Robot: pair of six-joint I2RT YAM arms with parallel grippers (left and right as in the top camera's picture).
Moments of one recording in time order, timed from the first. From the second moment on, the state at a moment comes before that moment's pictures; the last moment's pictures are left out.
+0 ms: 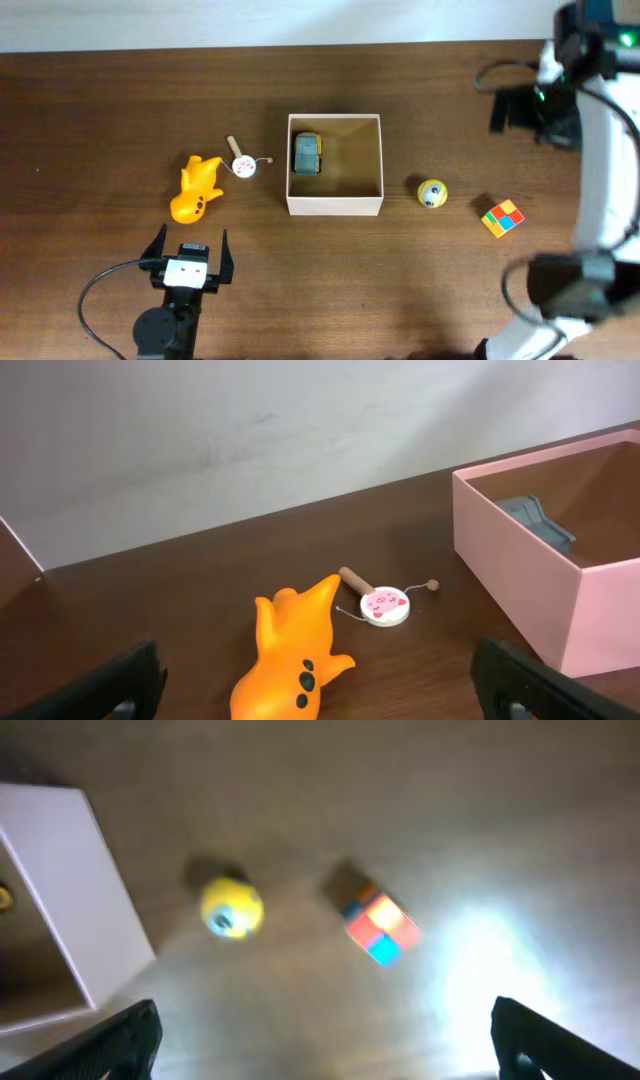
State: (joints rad) left arm -0.03 0.01 0.01 -0.08 0.02 0.23; right arm -0.15 1.88 2.17 -1.69 0.03 0.16
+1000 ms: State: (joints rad) left arm -0.03 0.01 0.01 -0.08 0.02 0.23; right arm -0.39 1.70 1.25 -1.00 -0.04 0.61
